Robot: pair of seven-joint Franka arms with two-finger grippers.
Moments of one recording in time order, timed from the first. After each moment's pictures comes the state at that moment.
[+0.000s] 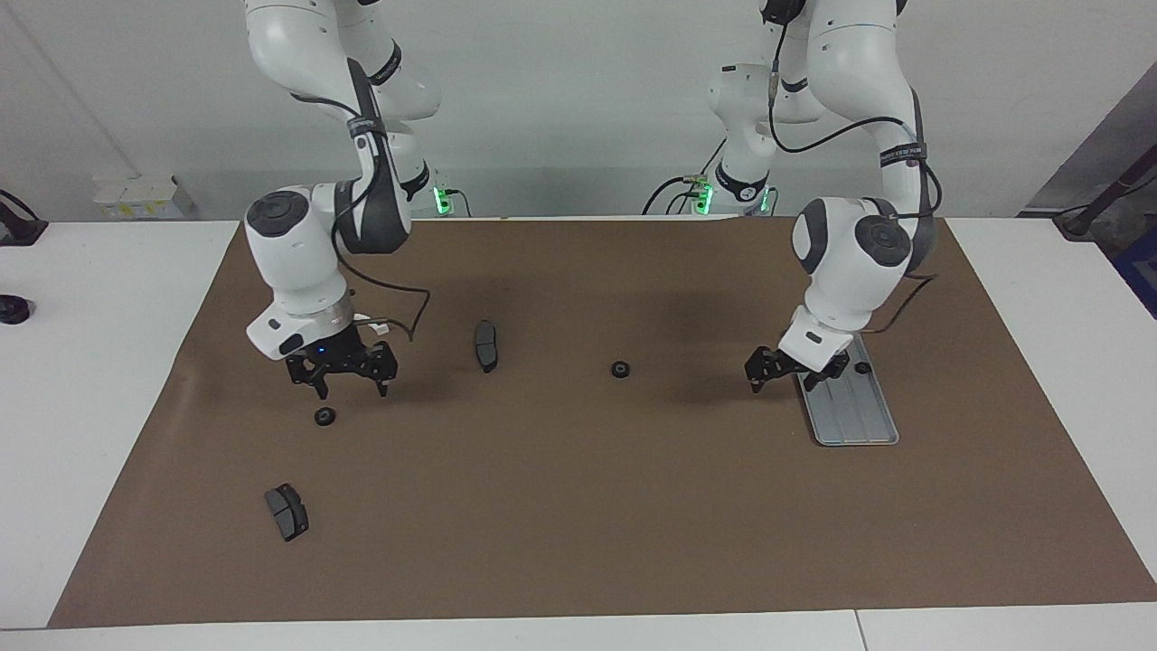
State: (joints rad) left arm -0.17 0.26 0.03 -1.95 -0.09 2.26 -0.02; right arm 0.03 0.17 0.08 -2.05 -0.06 2.40 0.09
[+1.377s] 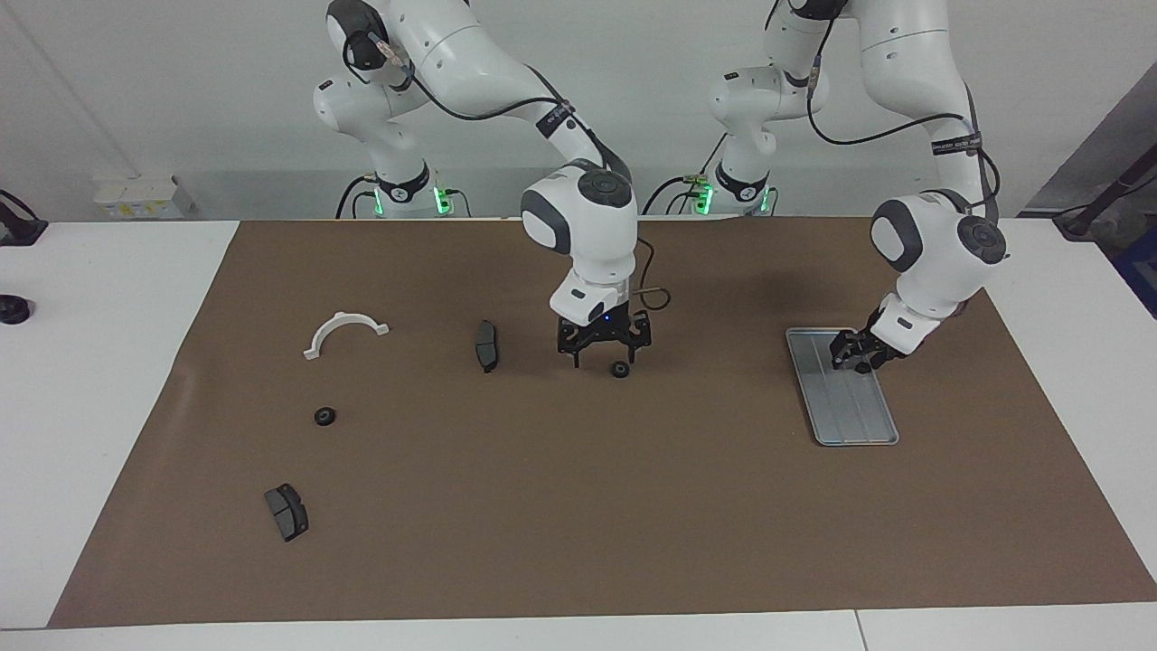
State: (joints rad) left arm 0.07 0.20 0.03 -2.13 -0.09 2.30 0.20; right arm 0.61 0.51 0.09 -1.64 -0.16 2.28 0.73
